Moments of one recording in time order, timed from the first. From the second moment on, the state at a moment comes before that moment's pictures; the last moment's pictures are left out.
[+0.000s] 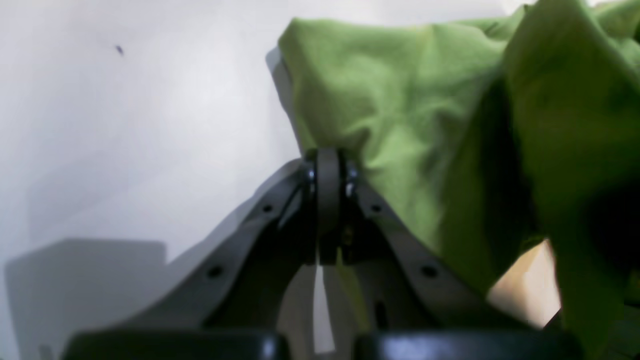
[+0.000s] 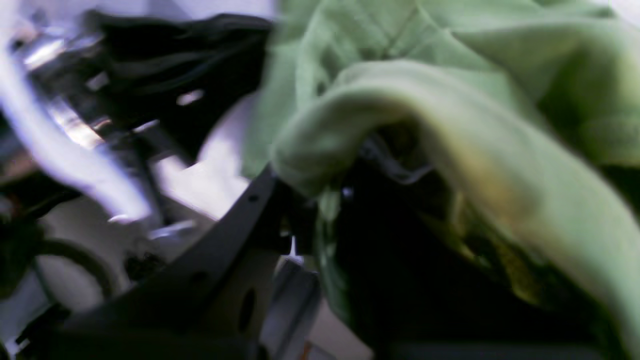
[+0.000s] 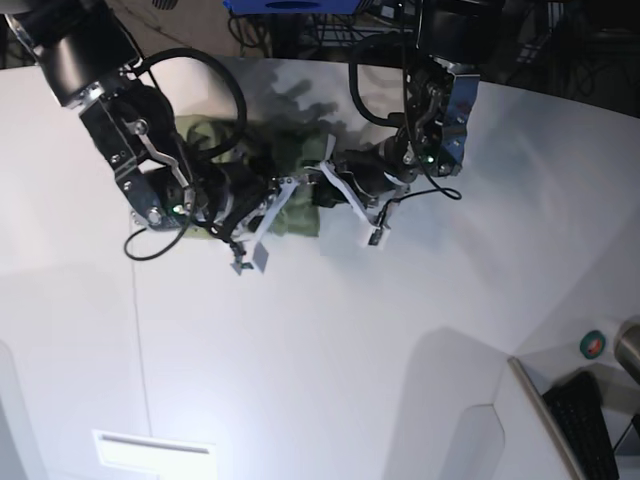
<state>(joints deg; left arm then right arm) 1.9 -1.7 3.7 64.8 -21.6 -25.6 32.0 5.7 11.3 -32.5 91.1 35.9 -17.0 -68.4</state>
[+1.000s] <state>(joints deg) 14.1 -10.3 -21.3 85.0 -21.8 -26.5 39.9 5.4 11.1 -35.3 88.8 36.3 -20.2 -68.4</state>
